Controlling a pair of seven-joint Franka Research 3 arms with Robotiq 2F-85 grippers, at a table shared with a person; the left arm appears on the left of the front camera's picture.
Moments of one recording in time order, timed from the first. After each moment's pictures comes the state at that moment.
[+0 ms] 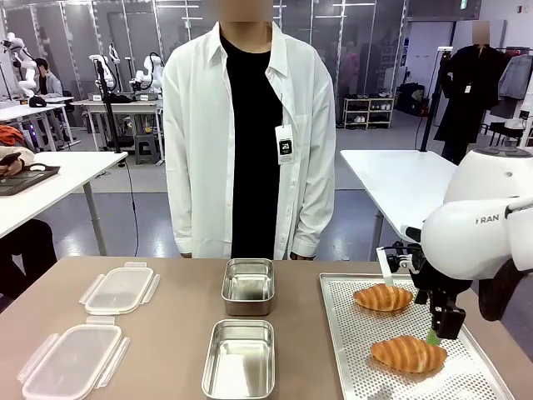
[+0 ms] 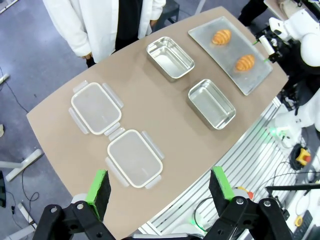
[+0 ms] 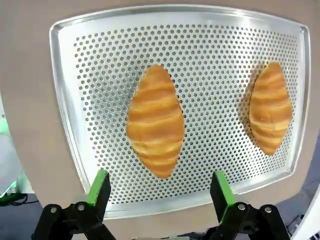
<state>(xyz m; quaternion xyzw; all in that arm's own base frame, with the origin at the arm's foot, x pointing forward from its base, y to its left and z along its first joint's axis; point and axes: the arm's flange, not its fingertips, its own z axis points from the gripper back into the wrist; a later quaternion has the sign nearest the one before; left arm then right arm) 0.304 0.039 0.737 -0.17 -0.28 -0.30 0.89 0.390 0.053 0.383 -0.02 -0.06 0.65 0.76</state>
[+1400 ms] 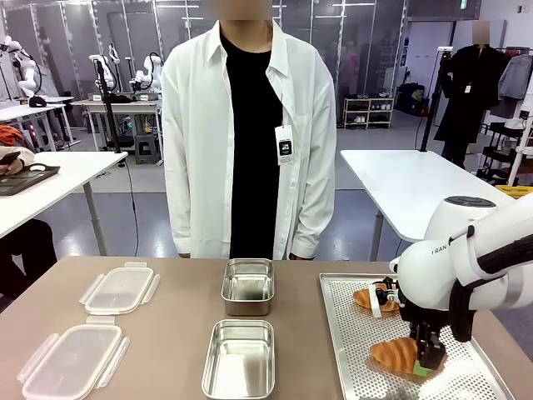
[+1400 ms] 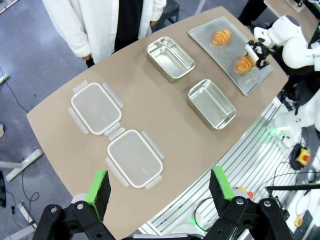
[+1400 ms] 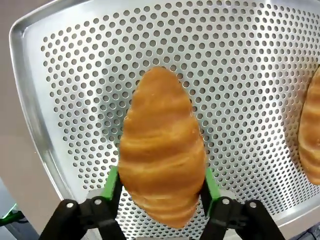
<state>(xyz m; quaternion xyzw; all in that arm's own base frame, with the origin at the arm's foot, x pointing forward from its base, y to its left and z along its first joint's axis) 0.304 0.039 0.737 -0.17 -0.28 -0.30 0.89 0.407 0.055 0.300 0.01 -0.02 0.62 0.78</state>
